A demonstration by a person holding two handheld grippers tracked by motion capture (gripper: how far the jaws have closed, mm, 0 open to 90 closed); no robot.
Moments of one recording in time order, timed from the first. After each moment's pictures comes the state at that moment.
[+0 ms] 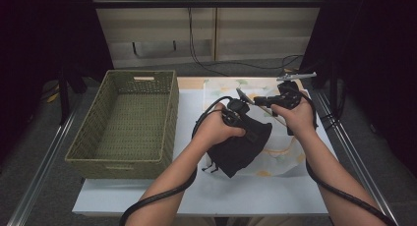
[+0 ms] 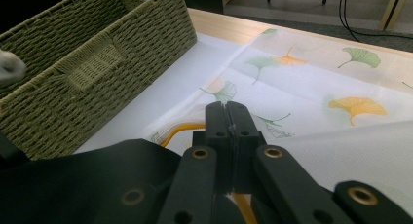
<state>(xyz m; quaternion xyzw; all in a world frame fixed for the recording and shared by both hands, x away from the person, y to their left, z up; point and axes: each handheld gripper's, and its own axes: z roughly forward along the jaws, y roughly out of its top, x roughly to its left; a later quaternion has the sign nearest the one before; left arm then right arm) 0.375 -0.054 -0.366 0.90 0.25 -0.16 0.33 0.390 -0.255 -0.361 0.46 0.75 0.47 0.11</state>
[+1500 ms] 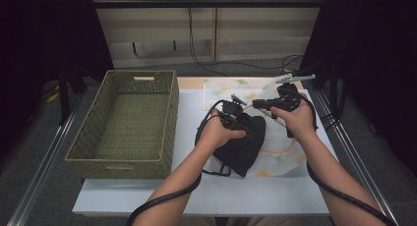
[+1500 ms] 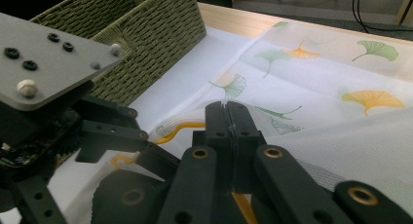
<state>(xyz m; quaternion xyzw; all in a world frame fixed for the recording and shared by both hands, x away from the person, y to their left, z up) 0.386 -0.046 -0.402 0.88 0.32 -0.06 0.34 0.386 -0.254 -0.366 0.45 0.75 0.47 0.09</state>
